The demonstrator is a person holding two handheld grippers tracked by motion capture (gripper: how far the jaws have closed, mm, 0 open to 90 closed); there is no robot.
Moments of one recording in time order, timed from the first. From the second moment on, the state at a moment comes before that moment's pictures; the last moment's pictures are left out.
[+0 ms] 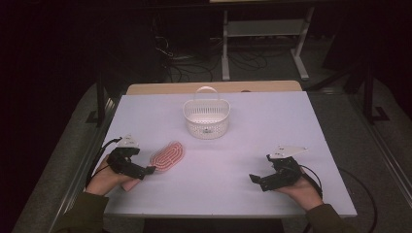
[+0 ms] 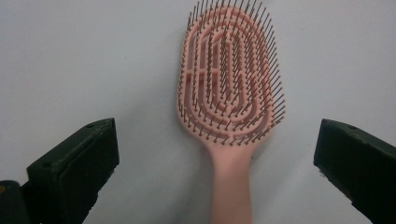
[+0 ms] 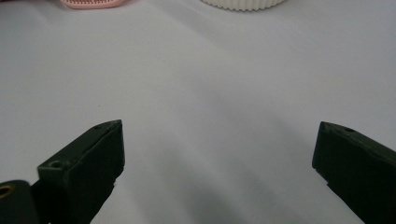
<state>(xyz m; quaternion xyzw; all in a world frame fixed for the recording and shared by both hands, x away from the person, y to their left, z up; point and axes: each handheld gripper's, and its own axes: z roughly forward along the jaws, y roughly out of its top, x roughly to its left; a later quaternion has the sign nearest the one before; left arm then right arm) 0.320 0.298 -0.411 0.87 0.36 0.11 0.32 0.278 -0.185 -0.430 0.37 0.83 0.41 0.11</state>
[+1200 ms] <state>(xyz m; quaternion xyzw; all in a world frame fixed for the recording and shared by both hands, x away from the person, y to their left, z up) 0.320 0.287 -0.417 0.90 0.34 0.09 0.25 0.278 -0.184 -0.430 0.37 0.83 0.41 0.11</state>
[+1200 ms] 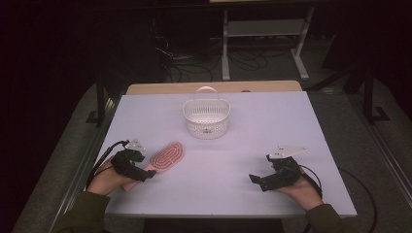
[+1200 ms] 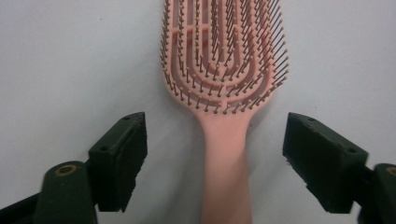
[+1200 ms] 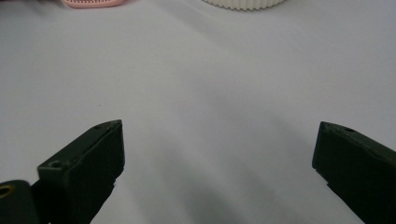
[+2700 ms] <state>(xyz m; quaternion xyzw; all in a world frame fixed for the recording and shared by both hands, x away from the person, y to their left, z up) 0.326 0.275 -0.421 0.92 0.34 0.06 0.18 0.276 -0.184 -0.428 0.37 0.83 0.41 0.11</state>
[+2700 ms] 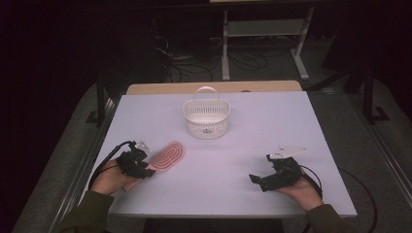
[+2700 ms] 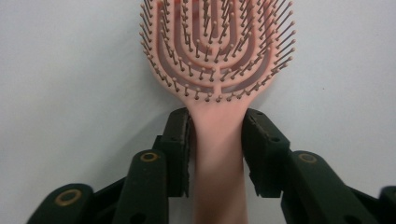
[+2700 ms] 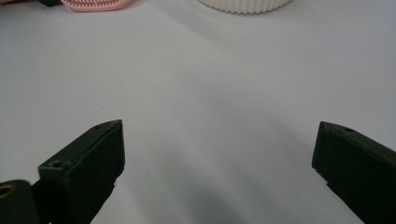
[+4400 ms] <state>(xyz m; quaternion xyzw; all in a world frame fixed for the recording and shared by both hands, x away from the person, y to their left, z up) 0.315 0.281 -0.401 0.91 0.34 0.06 0.24 0.277 -0.188 -0.426 0.36 0.82 0.42 0.11</state>
